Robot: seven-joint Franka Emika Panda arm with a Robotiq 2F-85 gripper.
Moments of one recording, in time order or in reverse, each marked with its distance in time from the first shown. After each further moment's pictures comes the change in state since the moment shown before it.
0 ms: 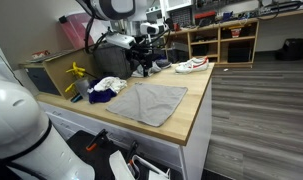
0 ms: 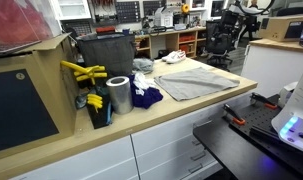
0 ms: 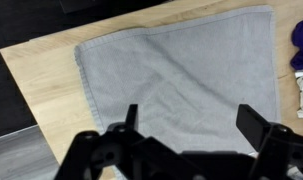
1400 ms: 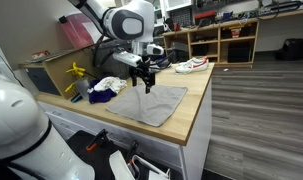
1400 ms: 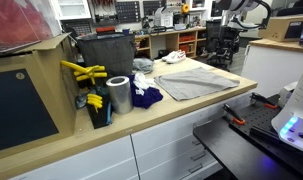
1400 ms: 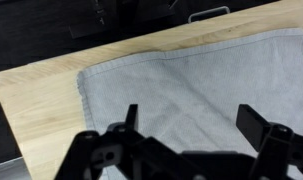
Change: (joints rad) arm -0.013 0.167 0.005 -0.016 0.007 0.043 -0.056
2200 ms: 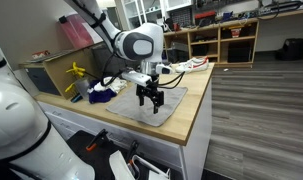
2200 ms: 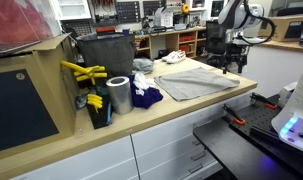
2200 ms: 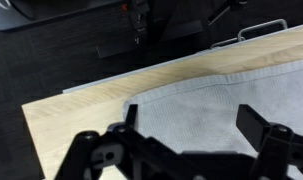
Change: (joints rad) arm -0.057 0.161 -0.029 -0.039 -0.114 0.107 -0.003
